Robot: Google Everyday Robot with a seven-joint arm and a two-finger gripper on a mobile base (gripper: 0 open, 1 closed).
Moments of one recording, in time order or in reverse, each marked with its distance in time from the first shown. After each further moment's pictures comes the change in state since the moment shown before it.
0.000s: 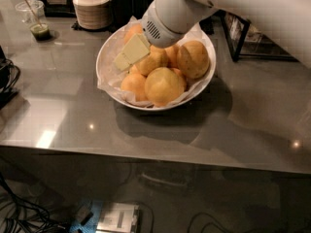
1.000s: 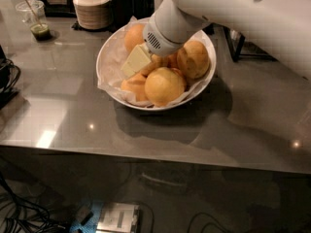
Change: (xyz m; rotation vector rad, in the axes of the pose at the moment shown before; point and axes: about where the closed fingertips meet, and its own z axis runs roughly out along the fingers) arm 0.018 -0.004 0.020 0.023 0.041 -0.006
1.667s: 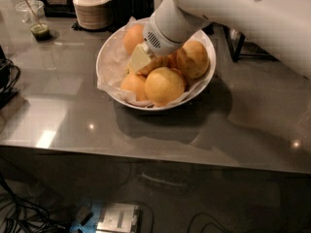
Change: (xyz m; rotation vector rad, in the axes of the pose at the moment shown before) arm 0.000 0.000 0.000 0.000 0.000 0.000
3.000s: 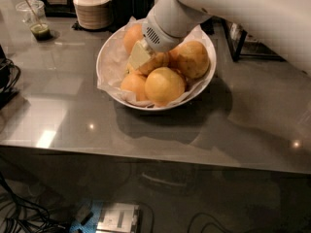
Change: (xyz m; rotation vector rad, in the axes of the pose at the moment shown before) arm -0.007 -0.001 -0.009 0.000 0.000 0.000
